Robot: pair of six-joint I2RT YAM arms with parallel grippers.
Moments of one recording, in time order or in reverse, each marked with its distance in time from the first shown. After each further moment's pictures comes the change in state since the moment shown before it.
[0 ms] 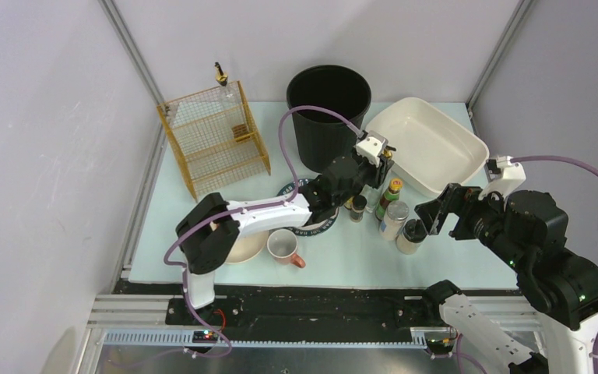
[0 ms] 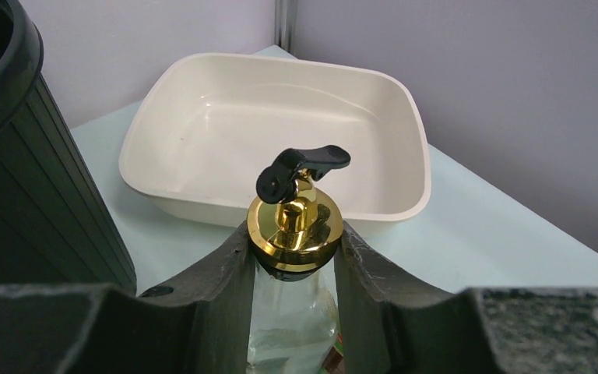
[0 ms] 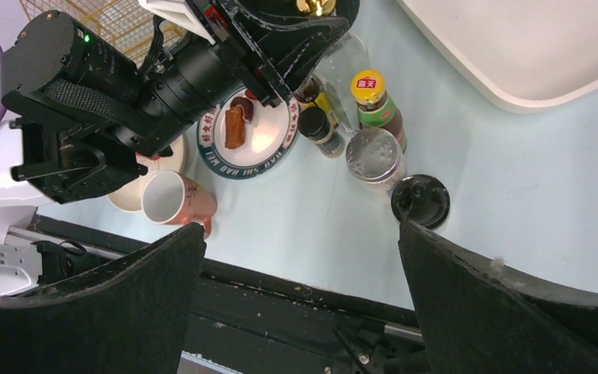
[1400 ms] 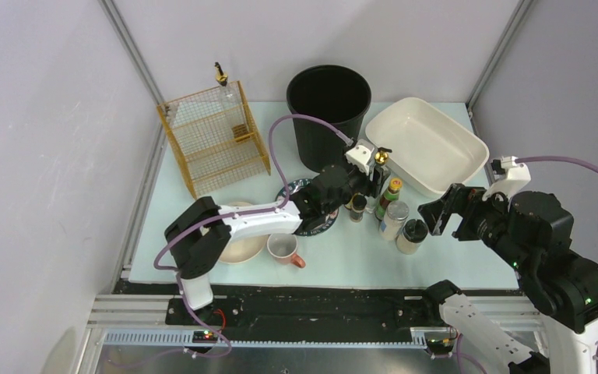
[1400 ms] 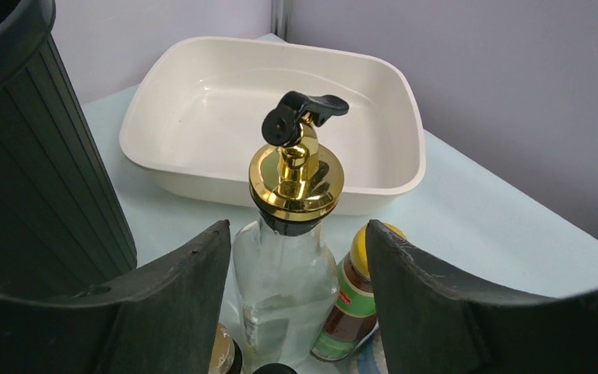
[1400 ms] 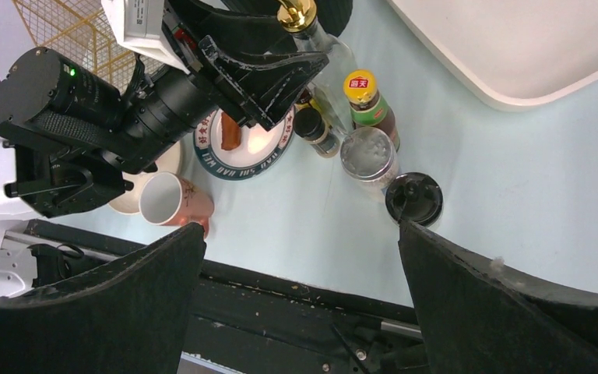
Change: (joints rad) left arm -0.002 -0.090 -0.155 0.055 0.014 -0.018; right arm 0.000 0.007 0.037 -0.026 0.019 0.000
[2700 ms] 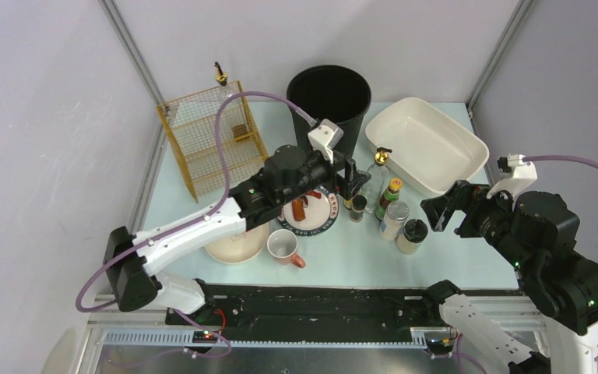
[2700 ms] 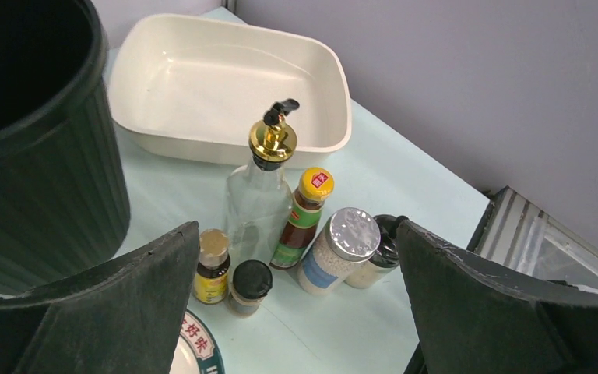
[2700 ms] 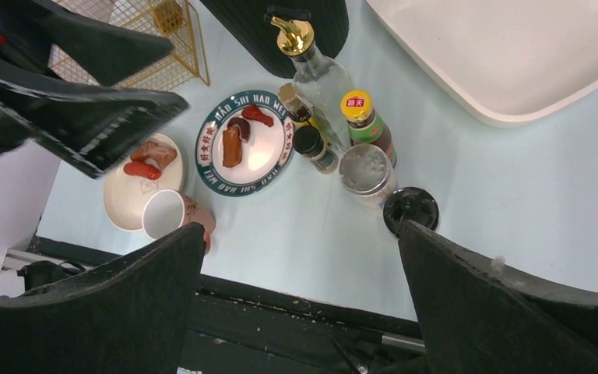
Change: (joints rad) left arm 0.068 -0.428 0.035 -0.556 0.202 -0.125; right arm 0.000 -0.003 0.002 0.027 0.028 0.005
